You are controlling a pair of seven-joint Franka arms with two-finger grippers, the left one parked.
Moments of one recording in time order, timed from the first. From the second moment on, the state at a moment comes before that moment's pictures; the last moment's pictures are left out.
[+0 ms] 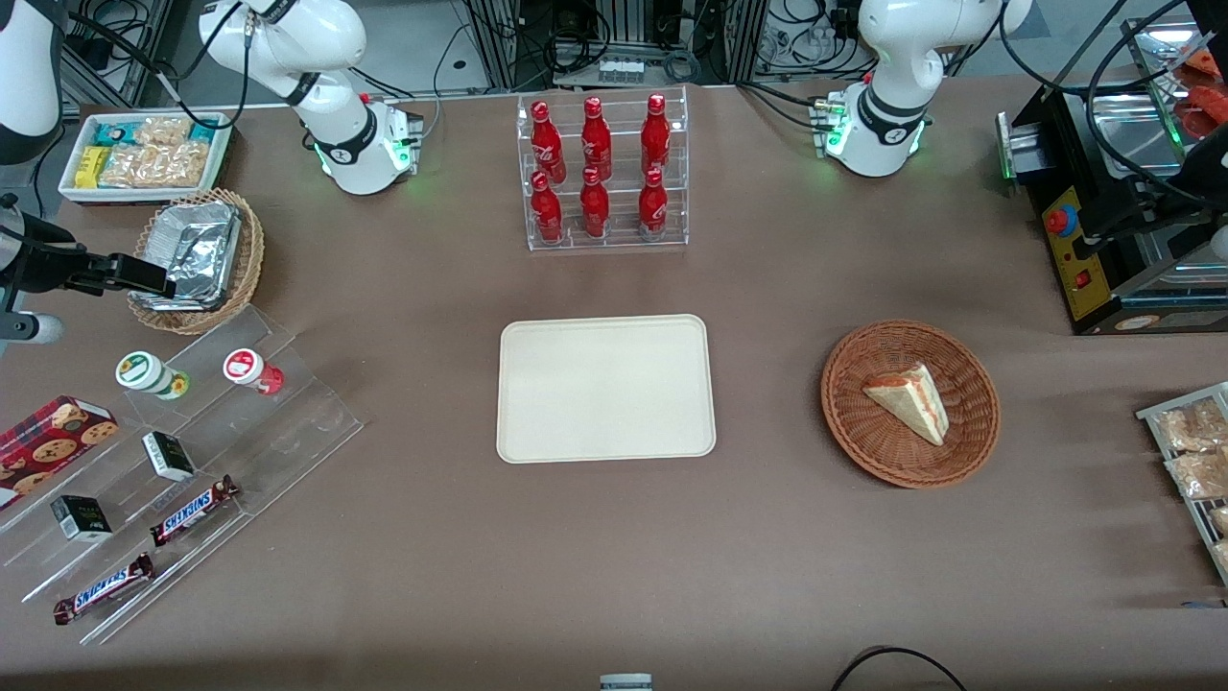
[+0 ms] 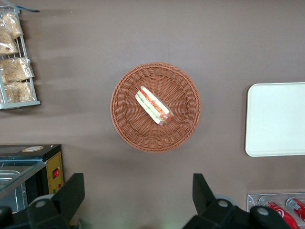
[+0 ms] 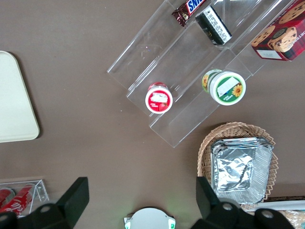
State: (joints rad) arm -0.05 -0.04 -0.08 -1.72 -0.01 1.50 -0.02
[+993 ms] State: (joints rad) arm -0.02 0.00 -0.09 -1.82 -0.01 1.72 -0.26
